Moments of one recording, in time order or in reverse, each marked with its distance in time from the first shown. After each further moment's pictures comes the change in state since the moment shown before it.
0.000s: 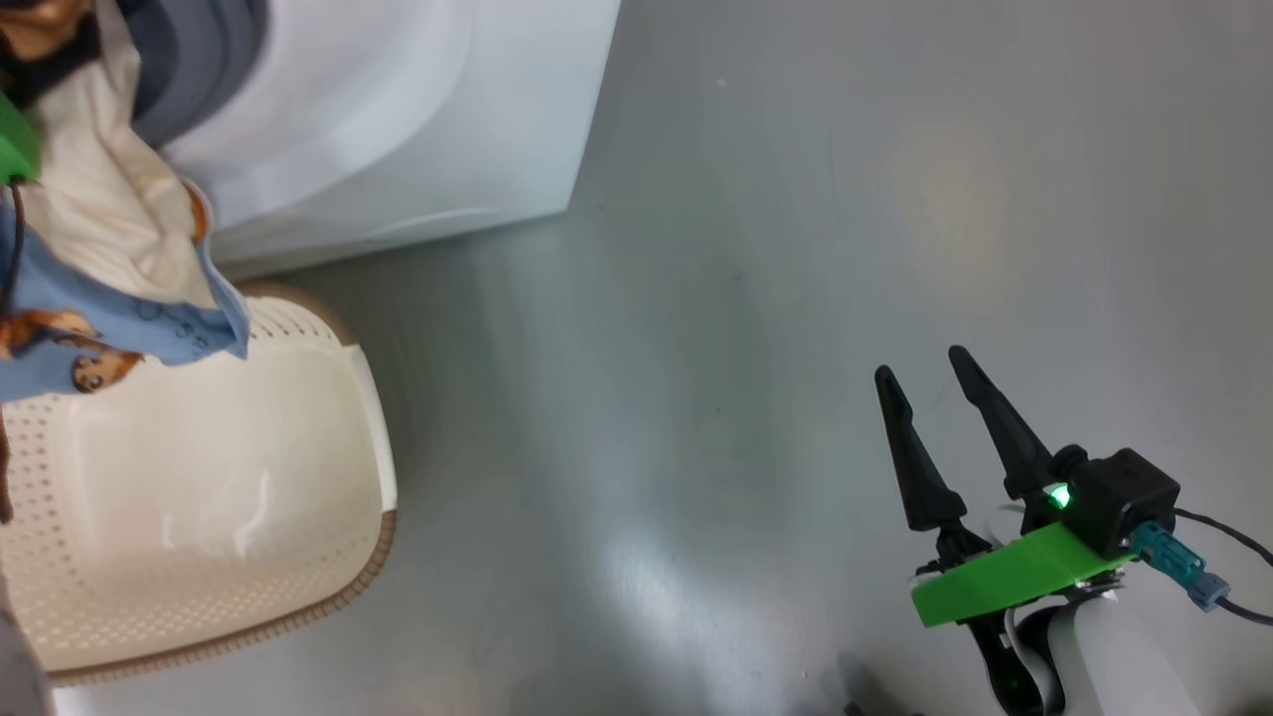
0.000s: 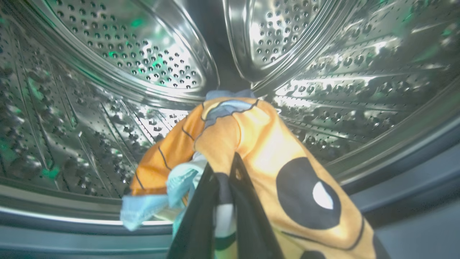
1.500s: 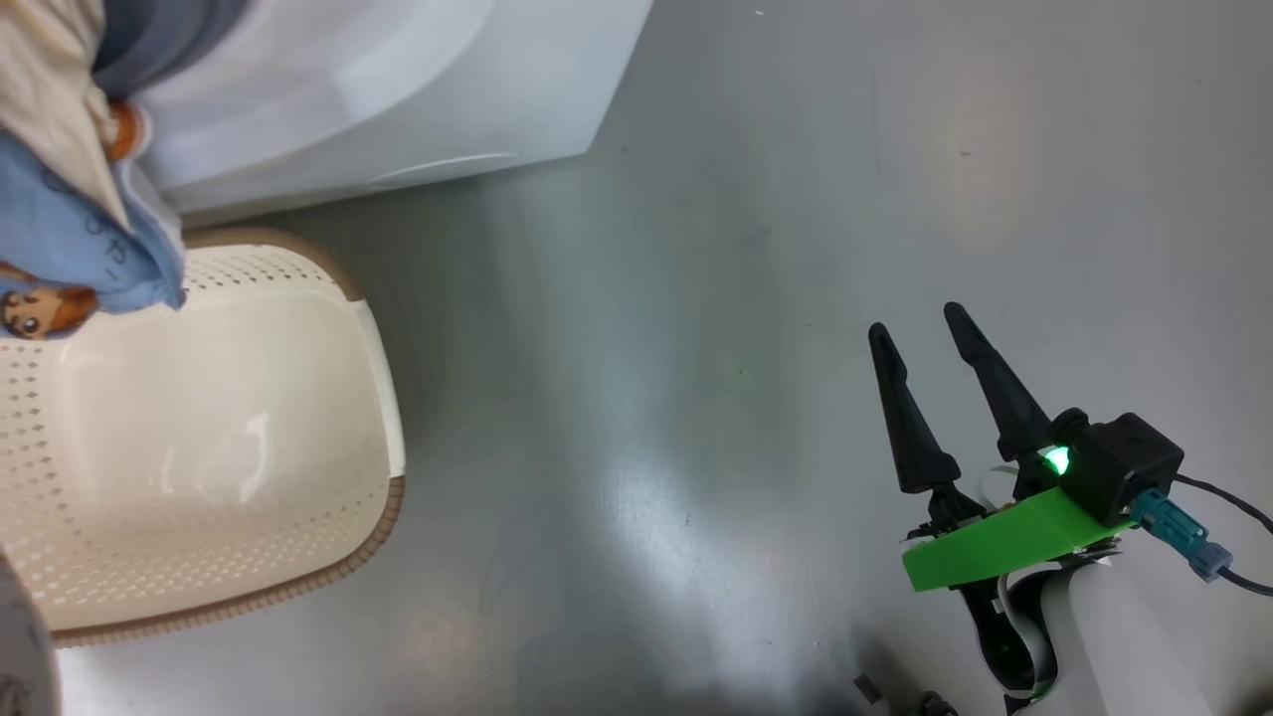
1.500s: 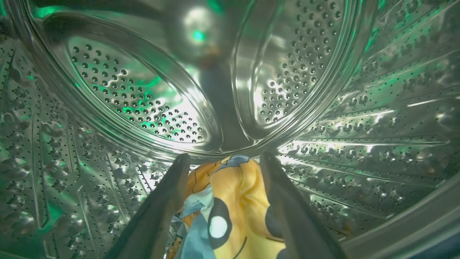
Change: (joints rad) left arm -0.109 -0.020 -0.010 -0.101 -0.029 0.042 -0.141; right arm -0.059 0.022 -0.002 -0.004 0.000 0.000 0.000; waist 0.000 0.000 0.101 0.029
